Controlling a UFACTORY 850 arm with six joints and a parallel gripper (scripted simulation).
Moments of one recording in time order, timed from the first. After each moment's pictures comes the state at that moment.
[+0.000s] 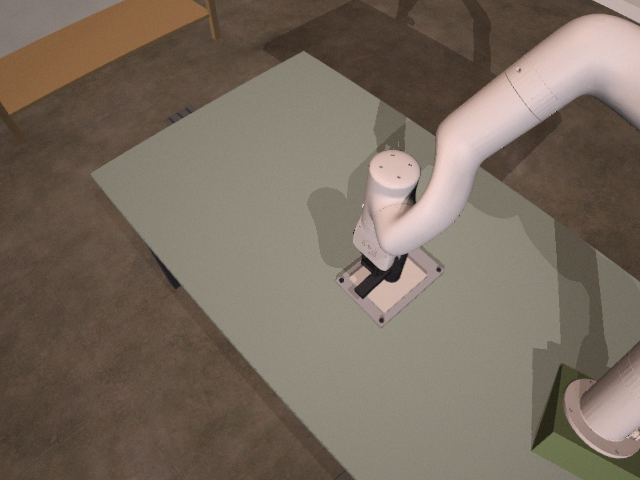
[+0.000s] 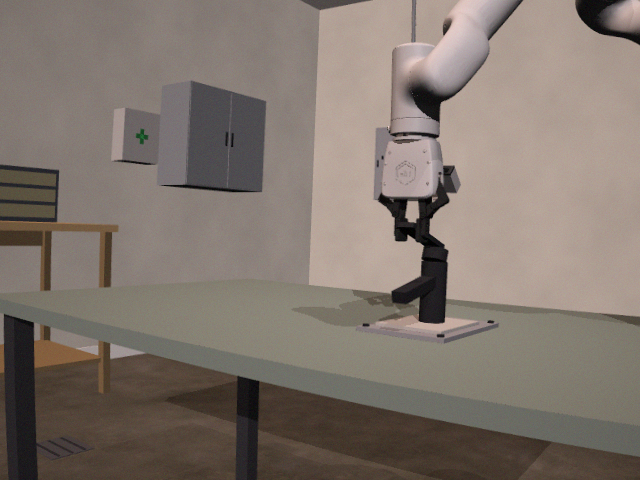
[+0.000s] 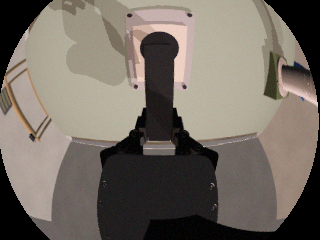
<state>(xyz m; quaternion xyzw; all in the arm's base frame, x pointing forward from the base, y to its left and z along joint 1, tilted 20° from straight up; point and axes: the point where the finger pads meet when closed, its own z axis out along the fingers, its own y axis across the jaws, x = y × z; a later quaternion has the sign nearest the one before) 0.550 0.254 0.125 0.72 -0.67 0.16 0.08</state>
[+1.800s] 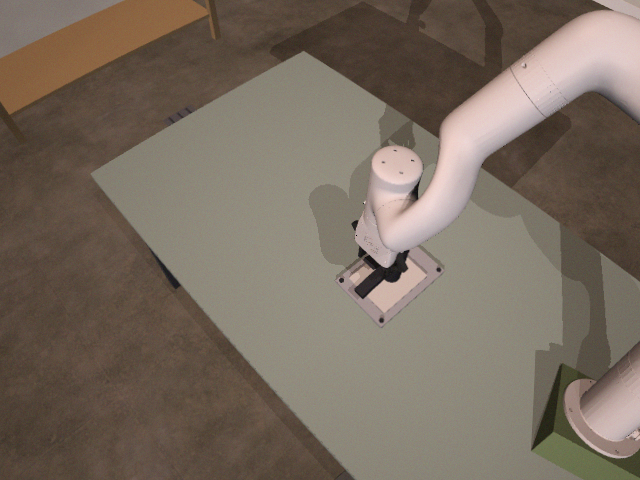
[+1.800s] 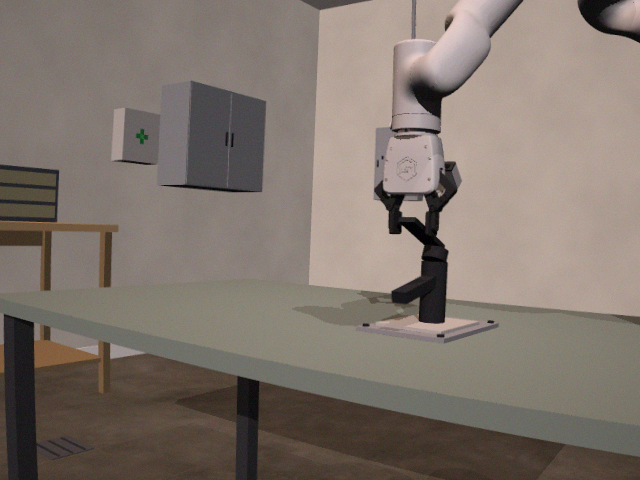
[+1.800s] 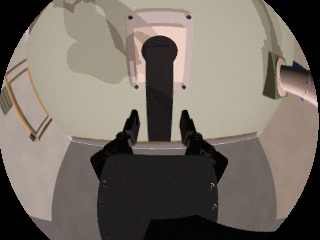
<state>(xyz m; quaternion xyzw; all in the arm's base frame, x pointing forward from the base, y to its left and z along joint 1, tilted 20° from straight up) 0.549 0.252 0.133 0.72 -0.67 0.16 0.08</state>
